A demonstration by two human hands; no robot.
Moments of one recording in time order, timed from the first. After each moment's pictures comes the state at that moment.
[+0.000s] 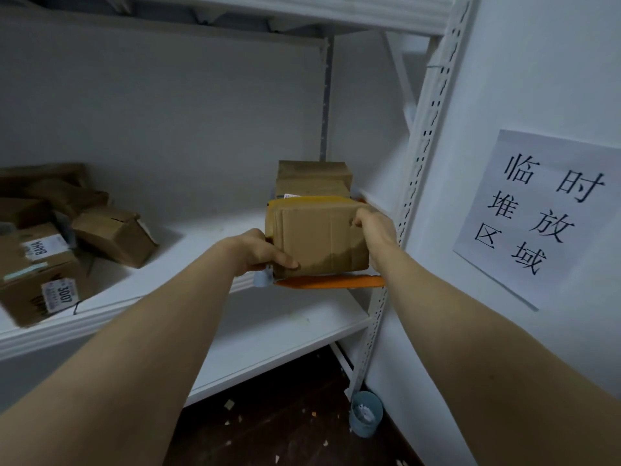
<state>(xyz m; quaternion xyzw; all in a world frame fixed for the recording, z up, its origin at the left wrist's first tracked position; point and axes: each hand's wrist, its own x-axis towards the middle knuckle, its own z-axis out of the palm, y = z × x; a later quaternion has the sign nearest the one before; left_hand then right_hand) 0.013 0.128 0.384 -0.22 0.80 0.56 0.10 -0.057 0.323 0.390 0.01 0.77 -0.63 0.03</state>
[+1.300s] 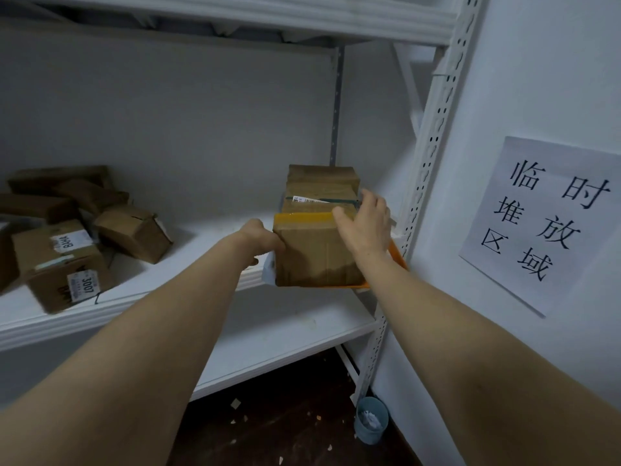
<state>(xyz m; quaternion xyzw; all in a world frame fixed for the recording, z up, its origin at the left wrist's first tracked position) 0.024 0.133 0.397 -0.29 0.82 0.50 -0.01 -0.037 0.303 0.396 -0.11 0.90 -0.39 -0.18</state>
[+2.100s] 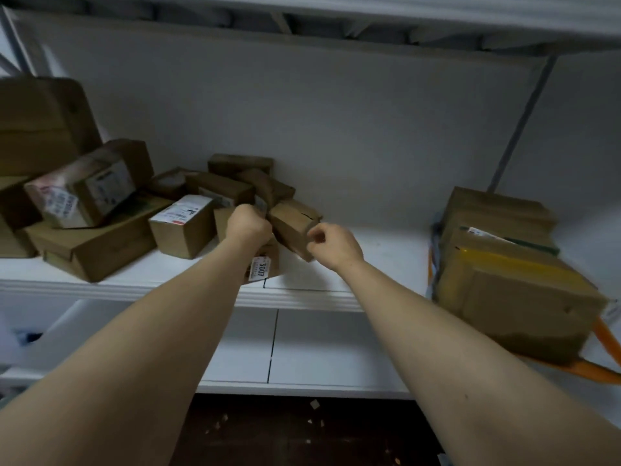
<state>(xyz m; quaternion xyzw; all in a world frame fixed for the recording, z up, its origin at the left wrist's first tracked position) 0.157 -0.100 0.399 -0.47 0.76 0.36 -0.26 0.056 0.017 0.379 -0.40 0.86 -0.31 0.07</state>
